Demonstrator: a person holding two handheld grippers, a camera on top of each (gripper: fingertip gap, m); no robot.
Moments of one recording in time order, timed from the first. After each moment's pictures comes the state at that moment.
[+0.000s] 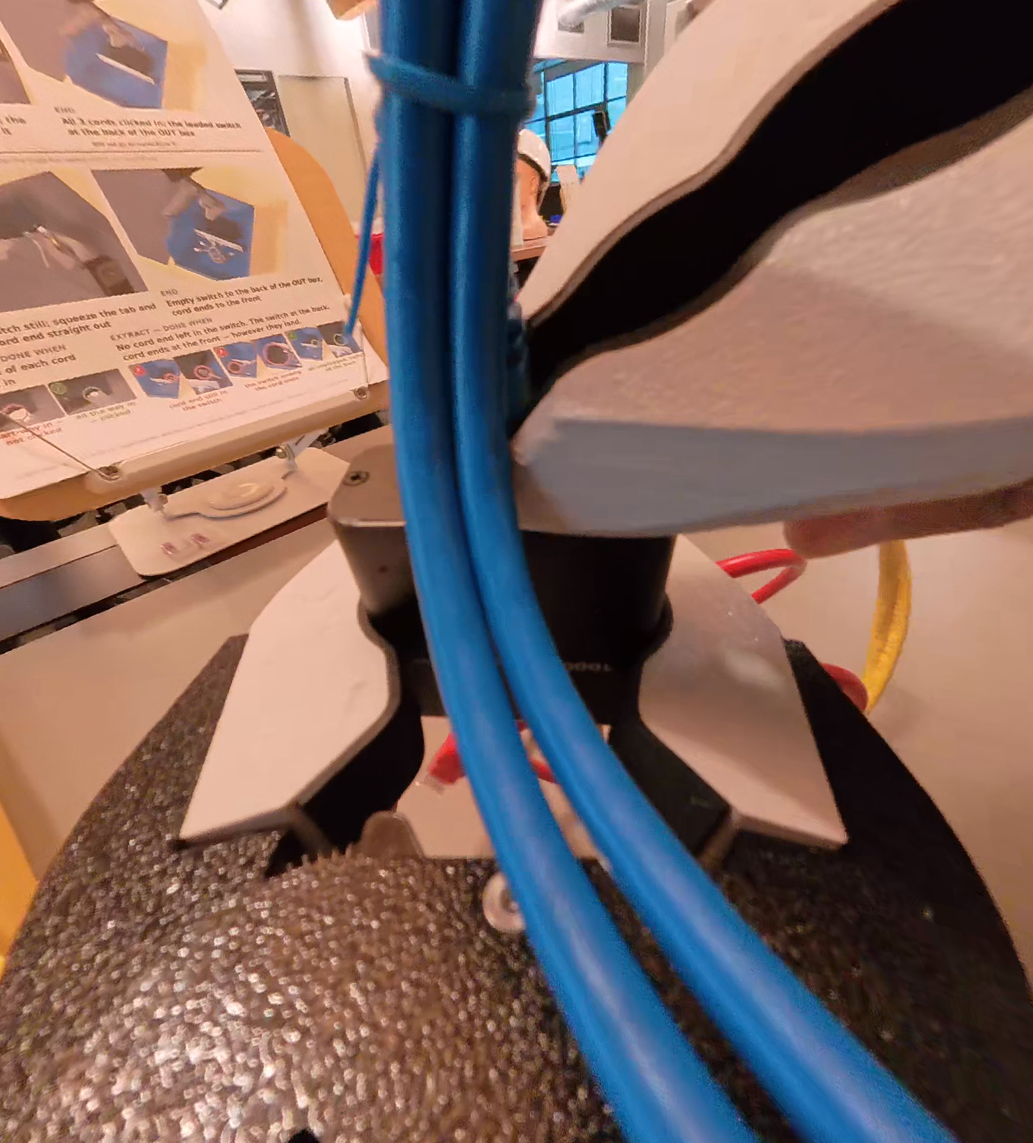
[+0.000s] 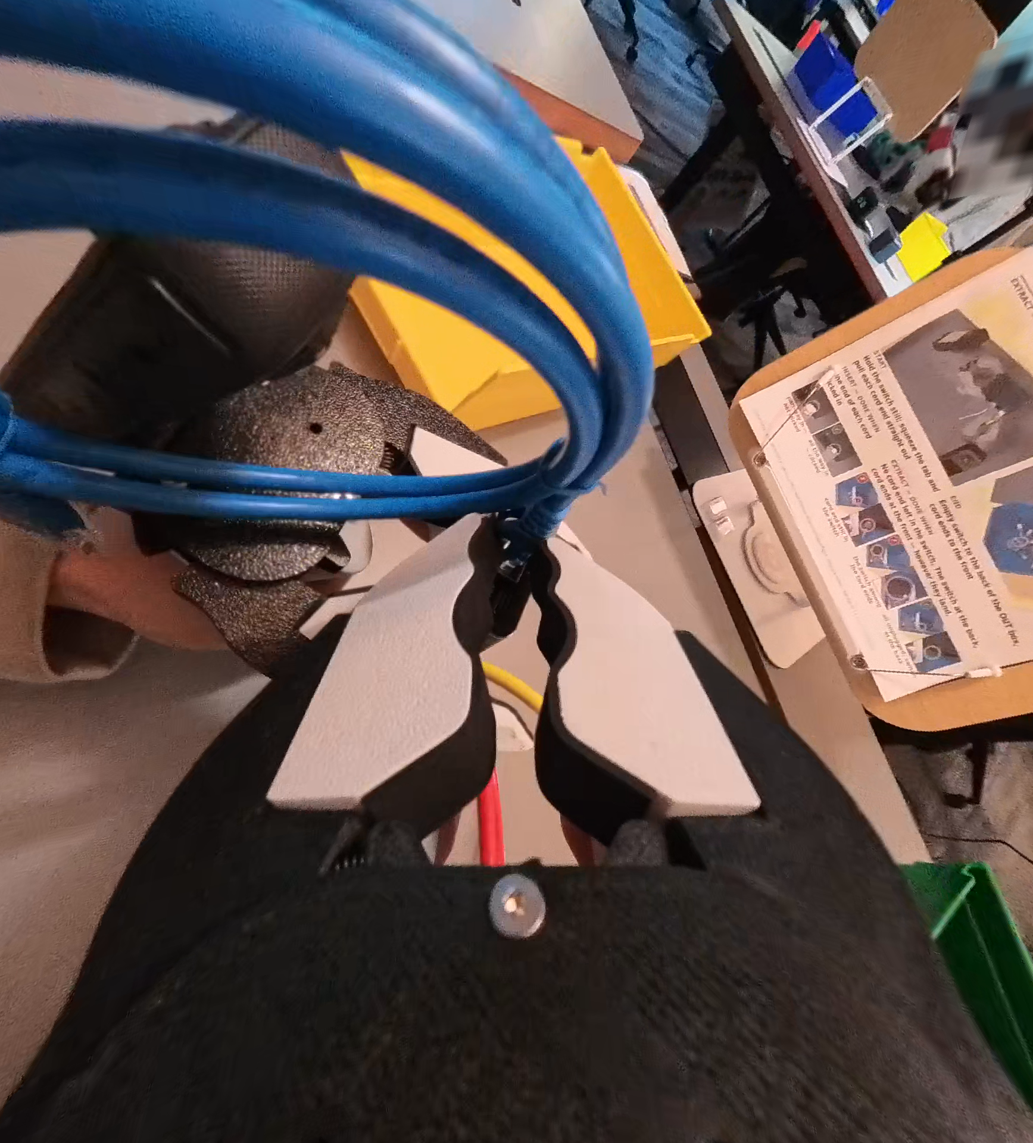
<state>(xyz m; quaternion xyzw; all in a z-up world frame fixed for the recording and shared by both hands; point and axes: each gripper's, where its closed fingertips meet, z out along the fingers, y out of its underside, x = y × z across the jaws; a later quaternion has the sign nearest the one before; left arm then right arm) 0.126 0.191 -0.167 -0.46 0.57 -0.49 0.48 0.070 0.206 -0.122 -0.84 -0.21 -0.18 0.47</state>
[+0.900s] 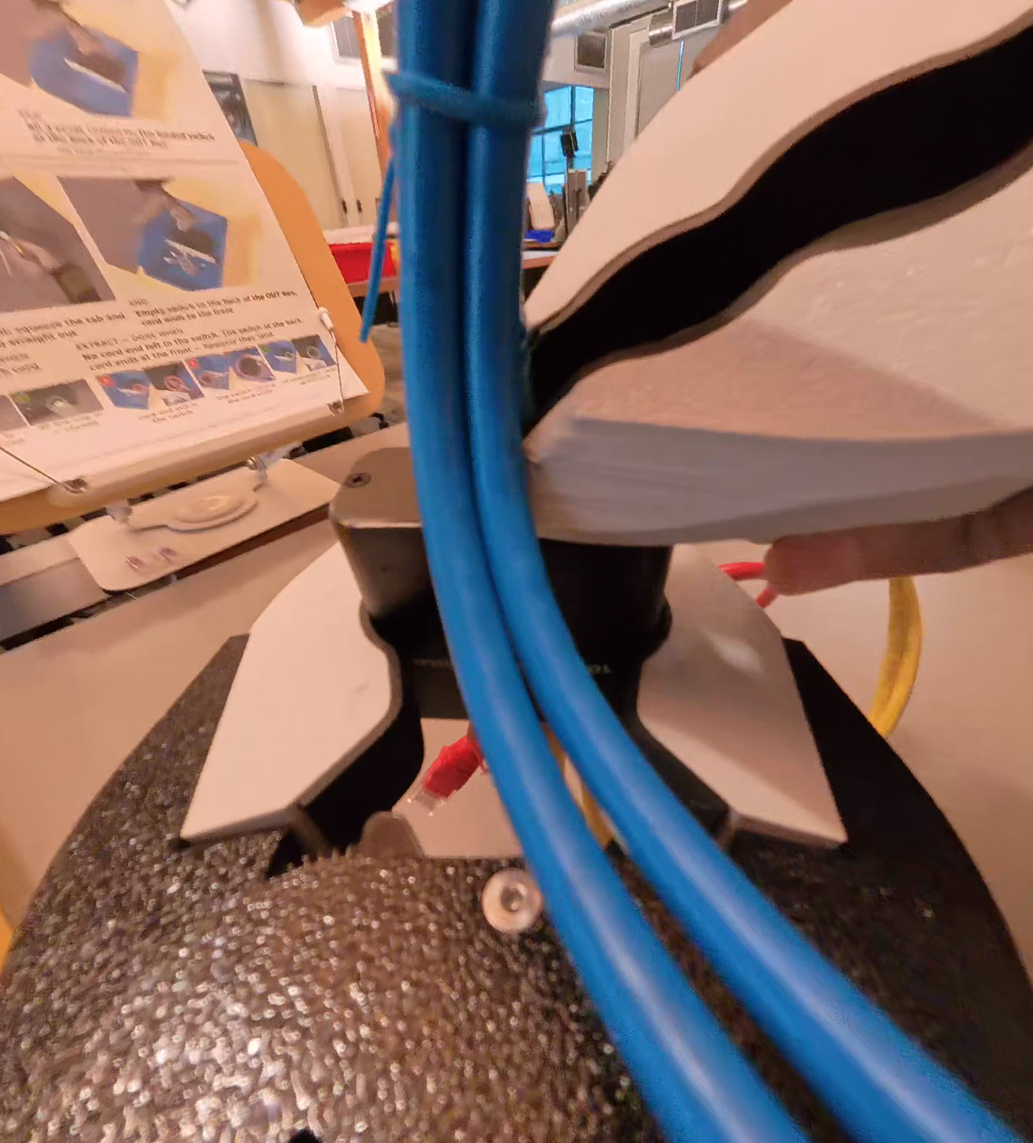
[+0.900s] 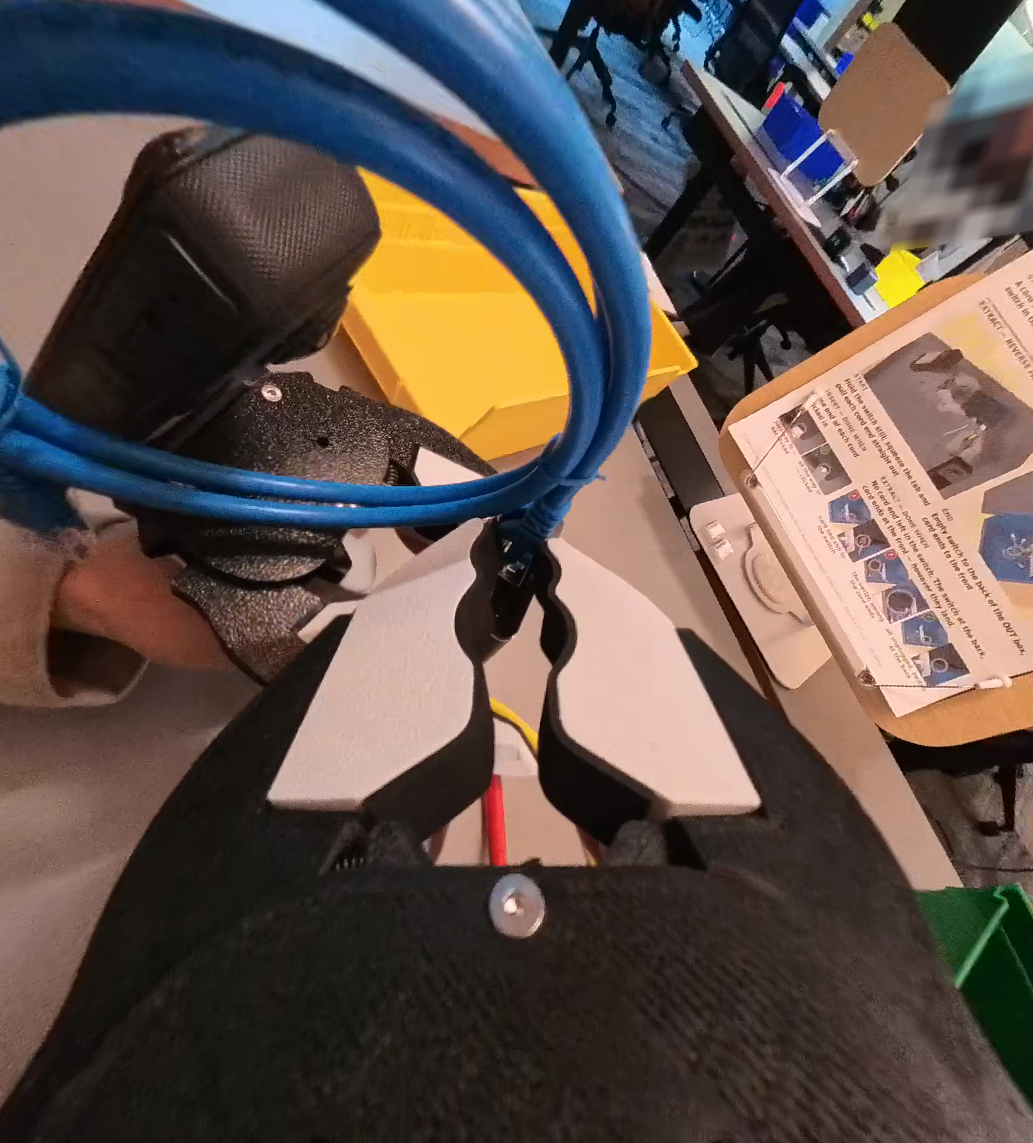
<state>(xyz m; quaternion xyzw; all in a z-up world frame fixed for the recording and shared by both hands) 0.123 0.185 -0.159 -0.46 0.57 -0.51 0.45 0.065 0.205 -0.113 -0.82 -0.20 -0.17 0.50</state>
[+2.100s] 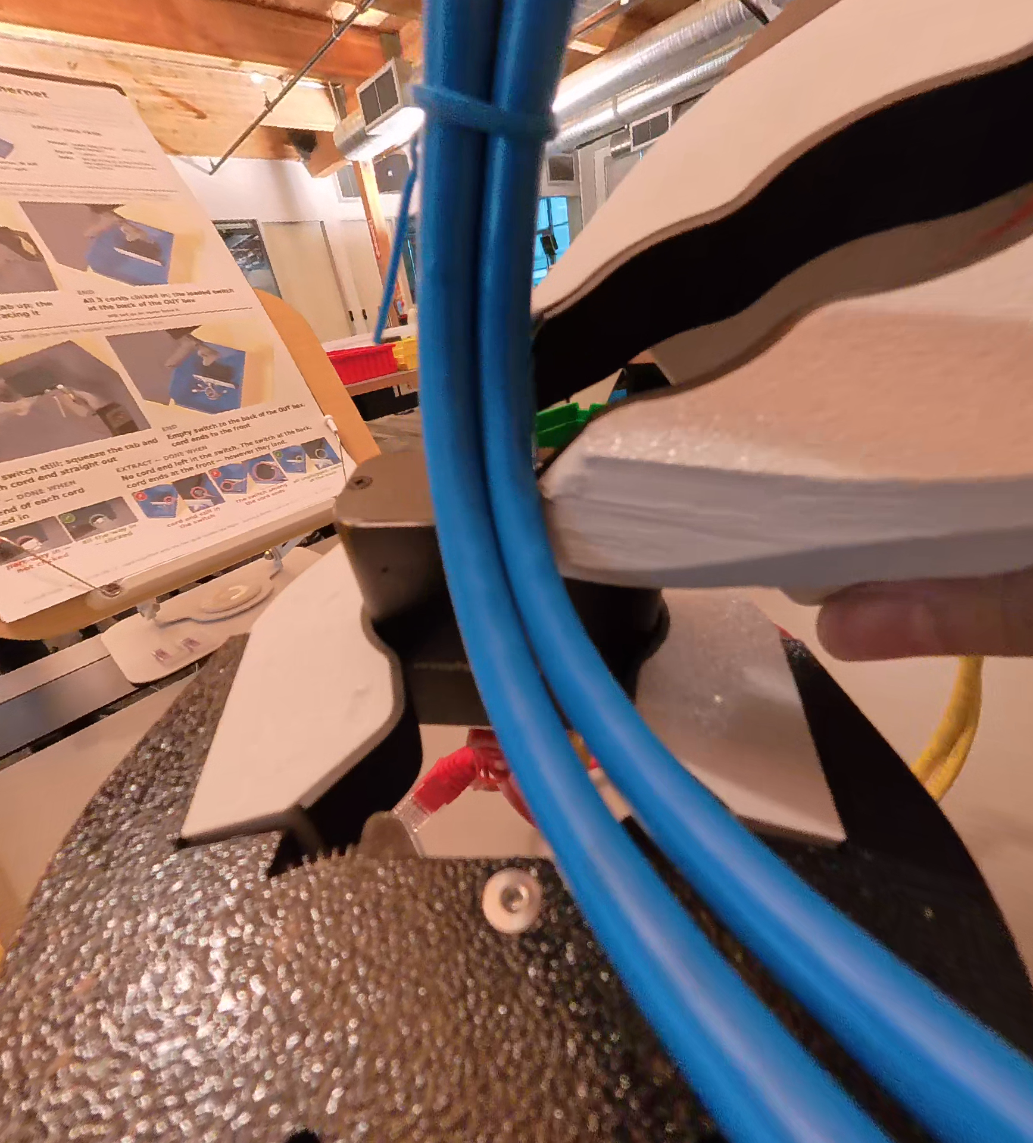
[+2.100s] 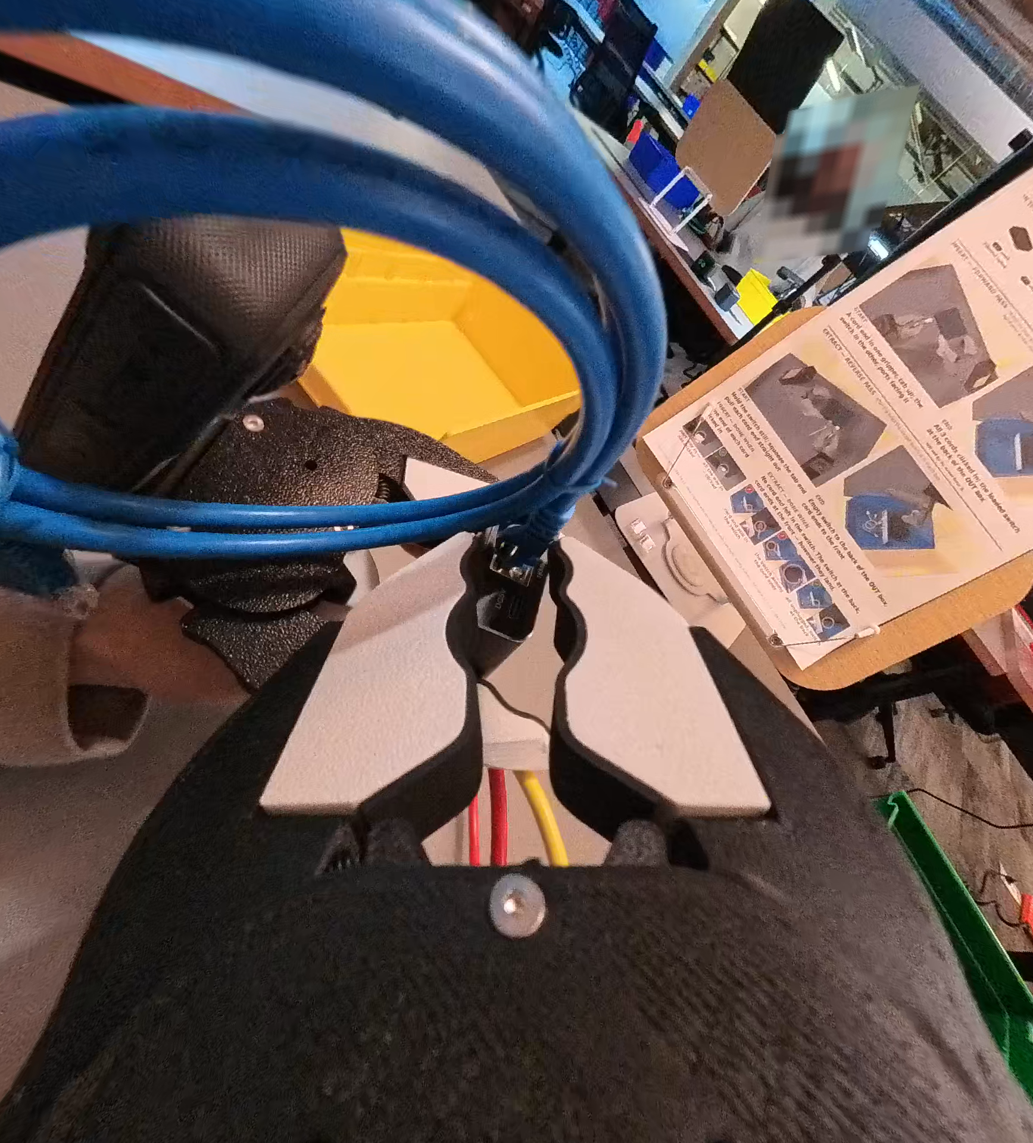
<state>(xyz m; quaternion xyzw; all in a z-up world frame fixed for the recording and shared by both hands) 0.110 0.172 -0.128 -0.39 0.56 -0.53 0.50 0.045 0.189 -0.090 -0.80 -0.15 -0.25 0.53</state>
